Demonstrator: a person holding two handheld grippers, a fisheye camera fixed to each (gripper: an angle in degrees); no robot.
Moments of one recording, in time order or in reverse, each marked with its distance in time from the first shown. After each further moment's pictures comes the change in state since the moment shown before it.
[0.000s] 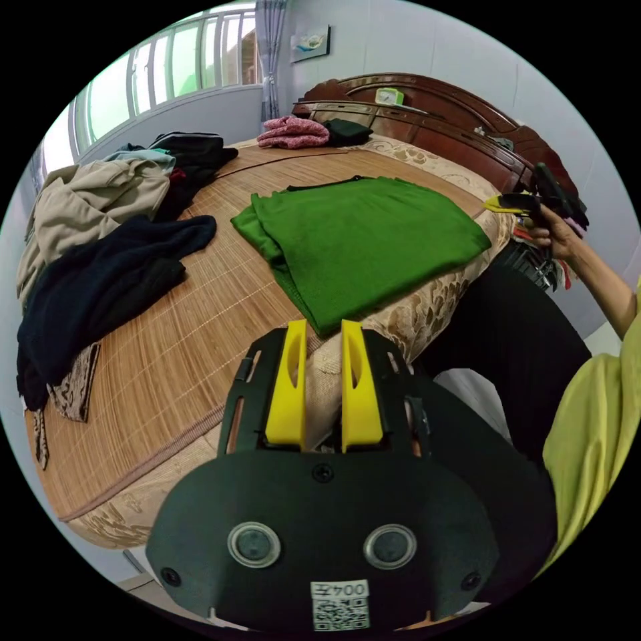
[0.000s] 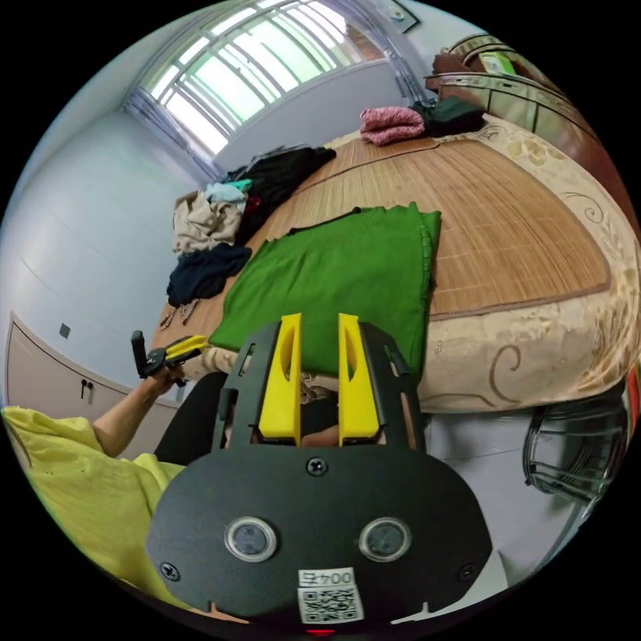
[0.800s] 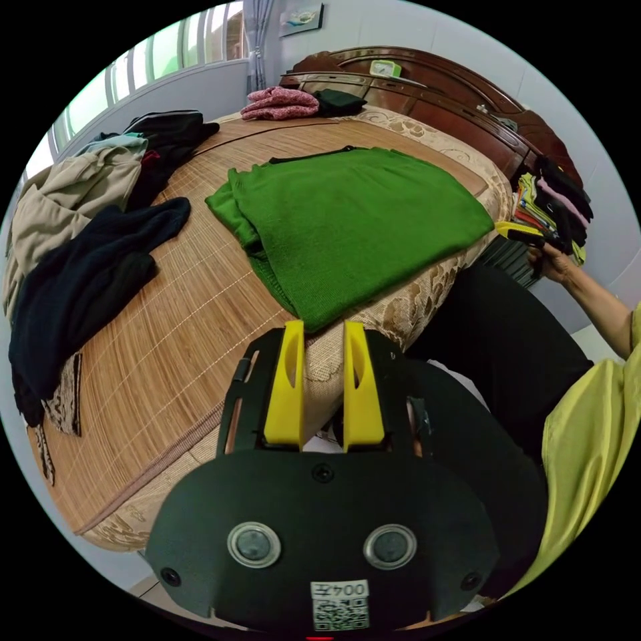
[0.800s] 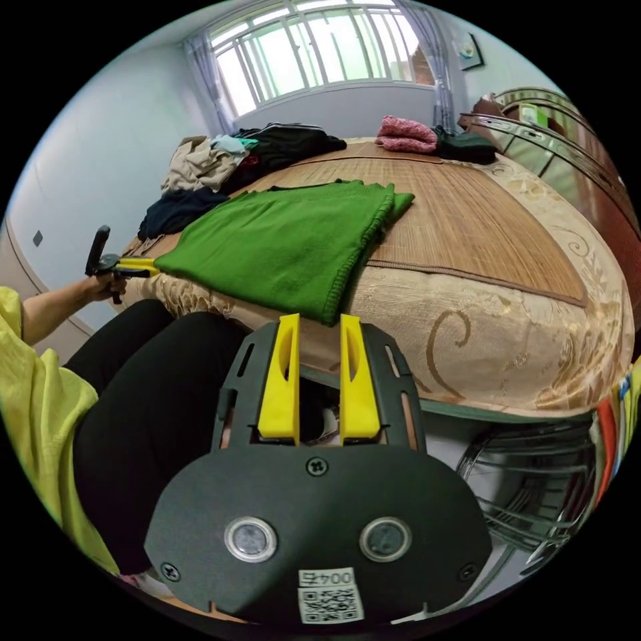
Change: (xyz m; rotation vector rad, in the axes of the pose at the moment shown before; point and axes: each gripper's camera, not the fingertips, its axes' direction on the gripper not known) left arm -0.044 0.025 -0.059 -0.139 0.033 0.040; right arm 0.084 0.160 -0.006 -0.027 0.194 -0.277
